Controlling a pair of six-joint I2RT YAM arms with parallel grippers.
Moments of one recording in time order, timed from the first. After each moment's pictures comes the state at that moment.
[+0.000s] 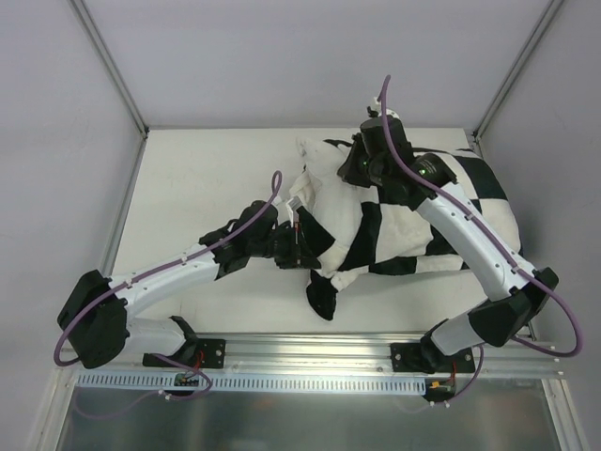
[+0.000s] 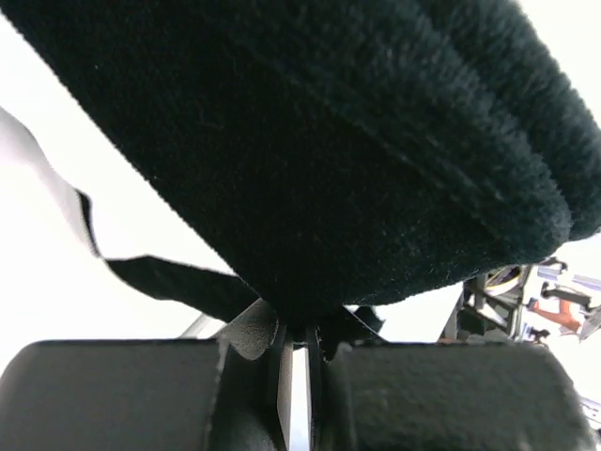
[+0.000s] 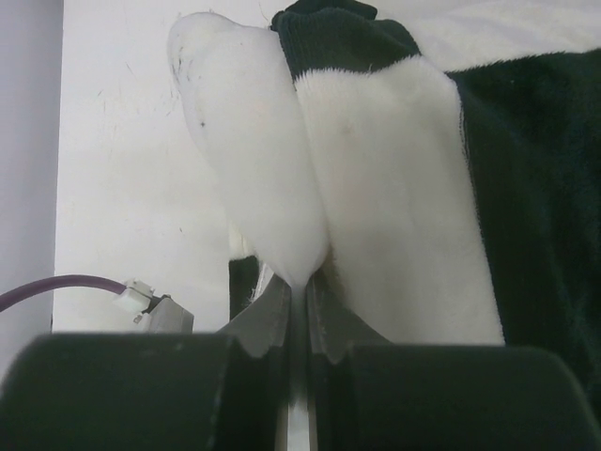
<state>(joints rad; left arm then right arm) -0.81 1.26 0.82 -0.17 0.42 -0.88 0.66 1.48 1.66 -0.80 0.21 0.65</state>
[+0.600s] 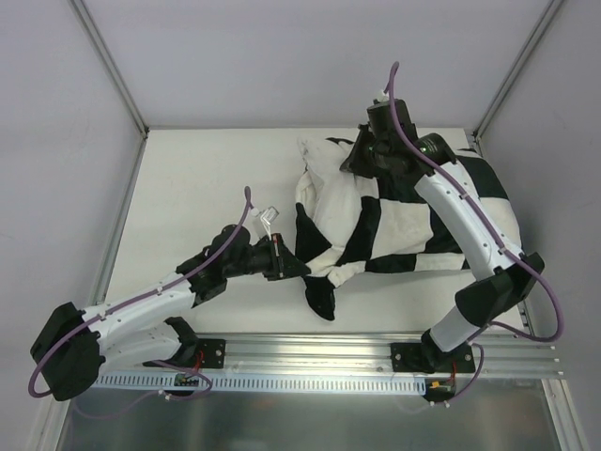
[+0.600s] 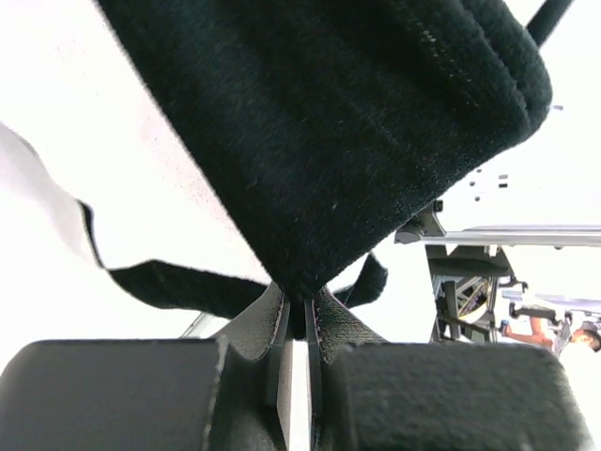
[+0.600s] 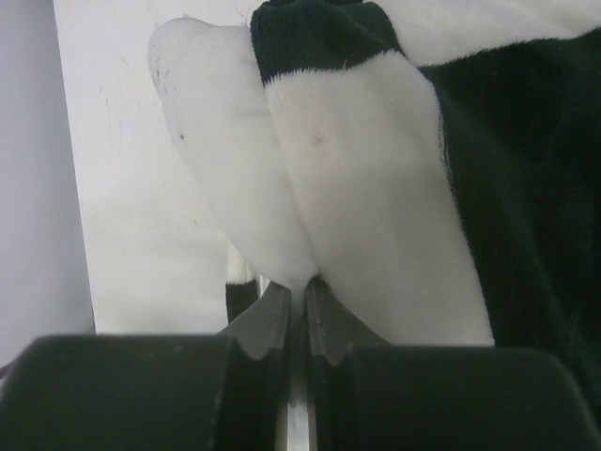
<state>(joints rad) -0.80 1.02 0.52 0.11 0.40 -0.95 0.55 1.59 1.82 -0.93 0.07 0.69</state>
